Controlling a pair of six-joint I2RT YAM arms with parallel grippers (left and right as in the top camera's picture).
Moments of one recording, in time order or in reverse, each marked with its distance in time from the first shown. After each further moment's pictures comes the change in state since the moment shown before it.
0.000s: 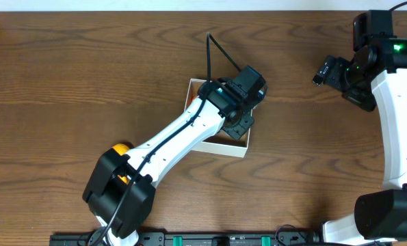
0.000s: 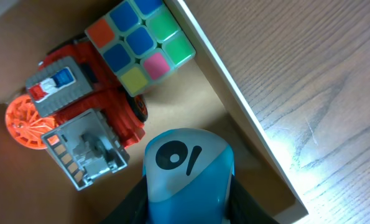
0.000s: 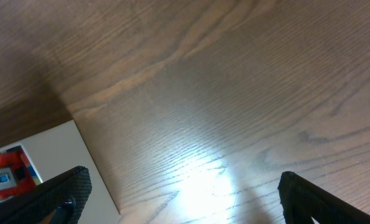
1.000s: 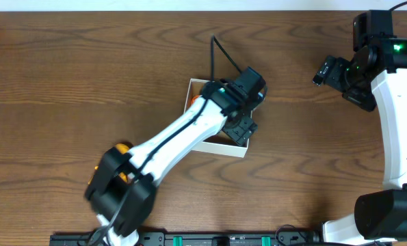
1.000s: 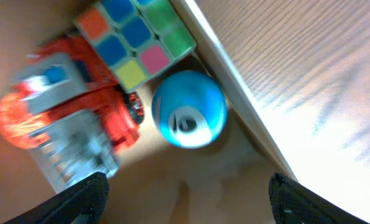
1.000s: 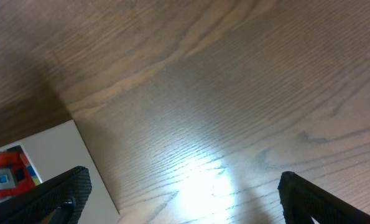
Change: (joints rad) left arm 0.001 -0.022 -0.001 -0.017 -0.006 0.016; right arm 0.000 0.000 0.000 0.000 0.001 -0.003
